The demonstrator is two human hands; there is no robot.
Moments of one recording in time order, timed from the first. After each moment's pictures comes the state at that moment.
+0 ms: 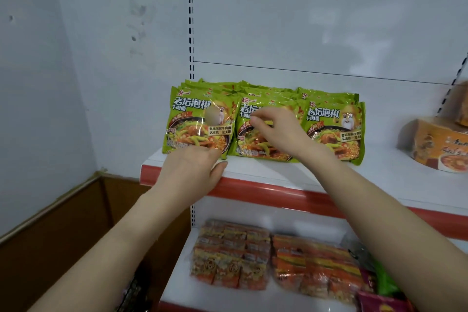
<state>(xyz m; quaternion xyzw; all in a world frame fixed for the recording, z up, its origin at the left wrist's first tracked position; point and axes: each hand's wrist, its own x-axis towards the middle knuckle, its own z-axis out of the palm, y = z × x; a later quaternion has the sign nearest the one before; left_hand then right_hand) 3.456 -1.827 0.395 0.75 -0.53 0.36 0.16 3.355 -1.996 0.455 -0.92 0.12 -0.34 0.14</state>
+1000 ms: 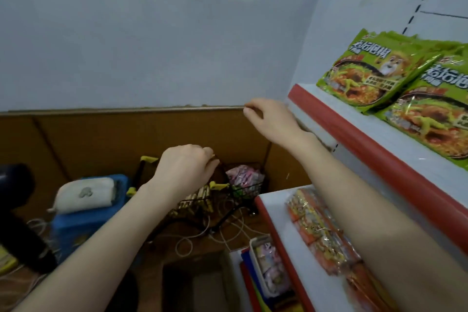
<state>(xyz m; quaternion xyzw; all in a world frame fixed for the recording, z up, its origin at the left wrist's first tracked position) 3.249 -1.695 0.294 0.98 -0.03 0.21 0.01 3.367 -1.849 0.356 -0.91 -0.34 -0.13 0.22</state>
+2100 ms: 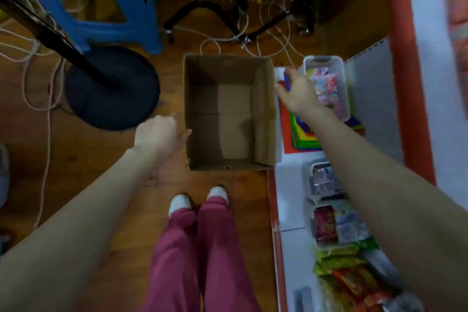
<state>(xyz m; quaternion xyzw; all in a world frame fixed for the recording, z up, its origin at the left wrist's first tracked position) 3.096 -1.676 -0.174 0.94 0.24 -0.23 0.11 3.289 -1.867 -0.165 -0.95 -0.14 0.24 0.16</state>
